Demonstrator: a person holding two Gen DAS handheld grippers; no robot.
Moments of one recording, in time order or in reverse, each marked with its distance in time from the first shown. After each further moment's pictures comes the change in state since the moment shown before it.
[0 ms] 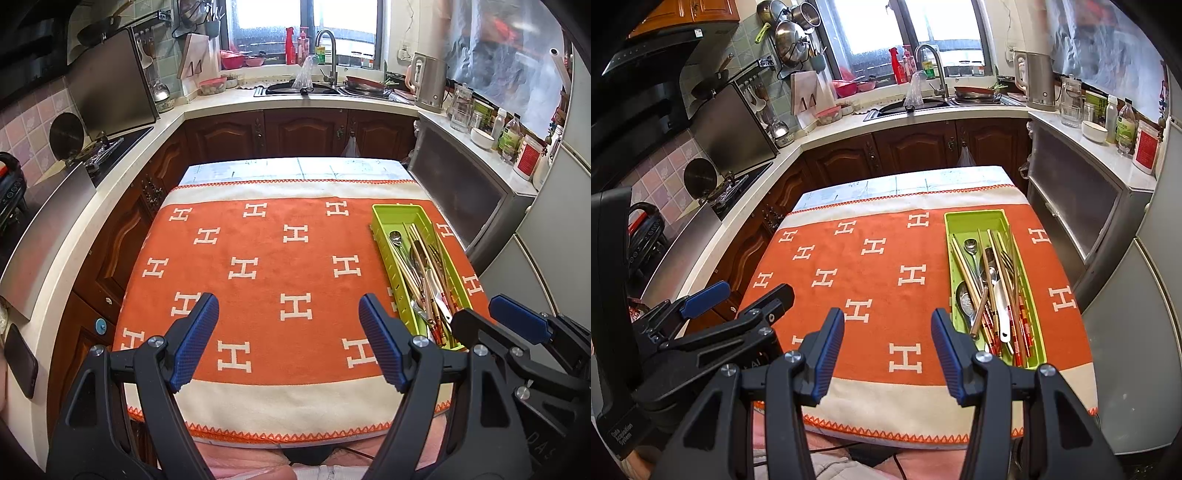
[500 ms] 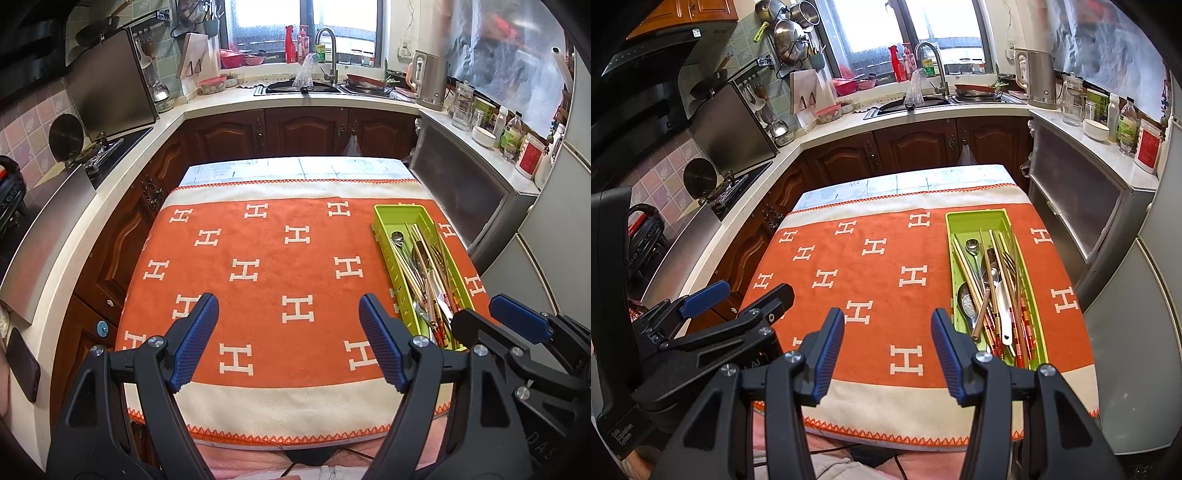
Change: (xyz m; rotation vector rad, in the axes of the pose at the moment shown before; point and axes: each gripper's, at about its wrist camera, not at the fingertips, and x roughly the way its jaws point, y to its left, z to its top) left arm 0.004 0.004 0.002 0.002 0.006 0.004; right arm 0.001 0.001 0.000 0.003 0.002 0.000
